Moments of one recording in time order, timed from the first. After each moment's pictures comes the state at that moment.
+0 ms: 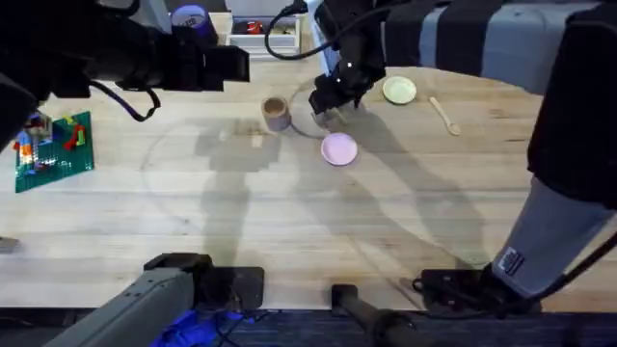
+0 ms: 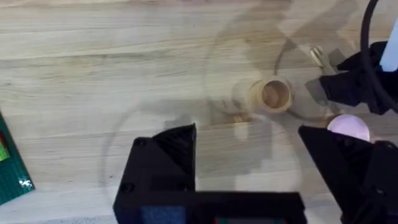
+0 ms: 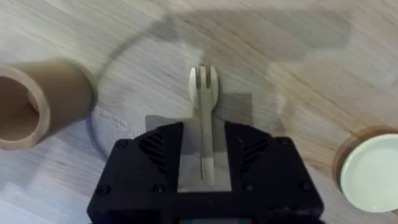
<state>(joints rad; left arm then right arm) -0.01 1.14 1.16 -0.91 0.09 0.01 0.56 2.06 1.52 -0.65 0.03 0.06</state>
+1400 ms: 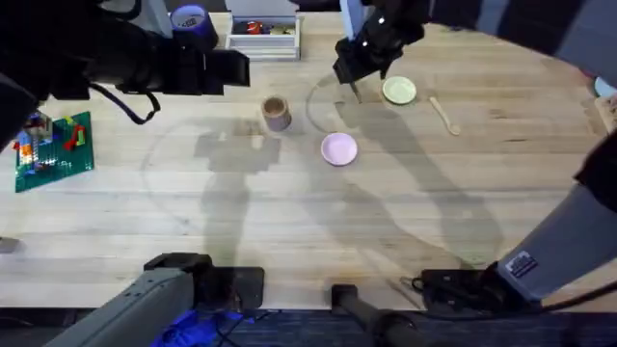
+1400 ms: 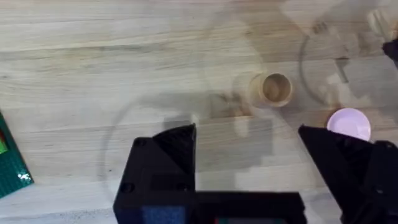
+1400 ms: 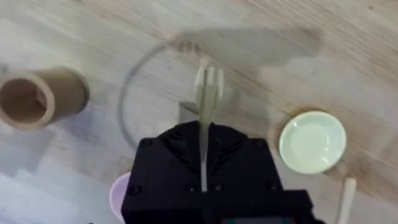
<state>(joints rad) -0.01 1.14 1.16 -0.94 0.09 0.01 0.49 1.94 1.62 -0.83 0.05 0.01</state>
